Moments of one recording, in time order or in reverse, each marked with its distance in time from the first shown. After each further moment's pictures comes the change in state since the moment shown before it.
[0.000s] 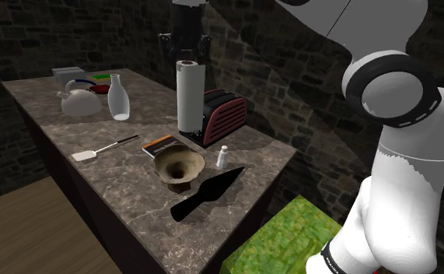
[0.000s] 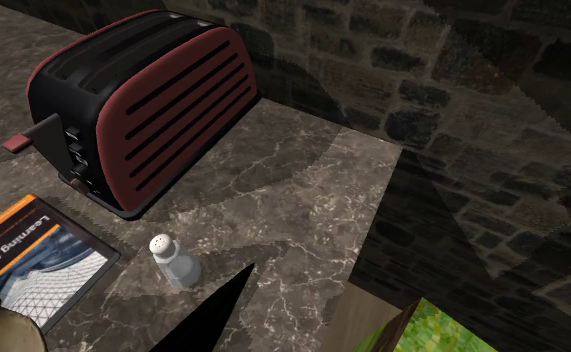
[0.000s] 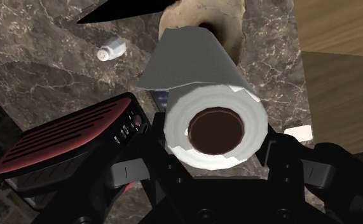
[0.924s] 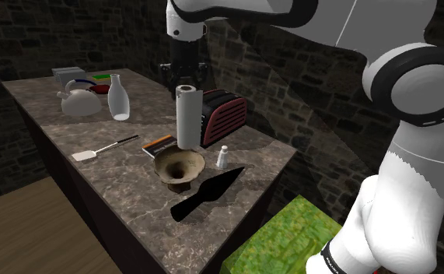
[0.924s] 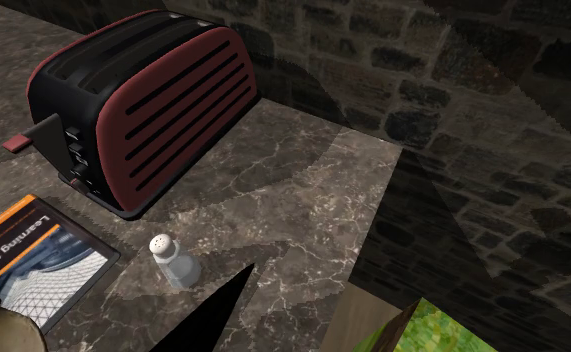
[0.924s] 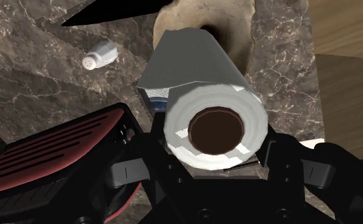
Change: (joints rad) arm -0.006 -0.107 0.000 -0.351 0.004 0.244 0.015
